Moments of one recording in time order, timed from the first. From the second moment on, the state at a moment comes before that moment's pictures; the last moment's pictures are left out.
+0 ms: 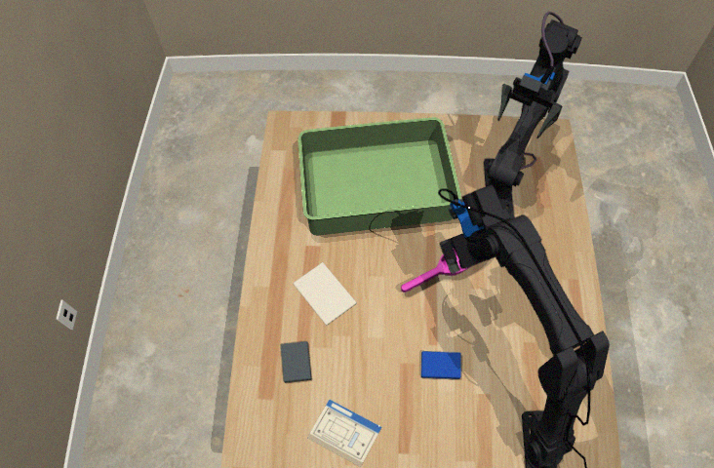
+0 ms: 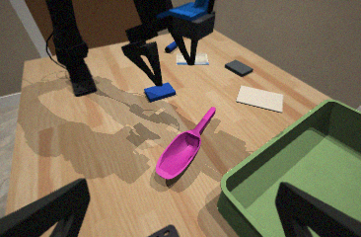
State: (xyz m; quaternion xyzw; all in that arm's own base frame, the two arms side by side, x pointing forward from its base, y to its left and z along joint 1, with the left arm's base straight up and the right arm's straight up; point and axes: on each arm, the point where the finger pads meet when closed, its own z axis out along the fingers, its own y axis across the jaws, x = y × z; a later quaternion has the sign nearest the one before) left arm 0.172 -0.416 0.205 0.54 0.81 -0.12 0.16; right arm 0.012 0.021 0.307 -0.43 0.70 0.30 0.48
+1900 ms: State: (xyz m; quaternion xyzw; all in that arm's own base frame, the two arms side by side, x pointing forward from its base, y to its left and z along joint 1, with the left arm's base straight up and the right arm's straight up) left arm 0.174 -0.417 0.214 0.54 0.82 -0.12 0.17; right arm 0.012 0.021 0.307 -0.43 0.70 0.30 0.48
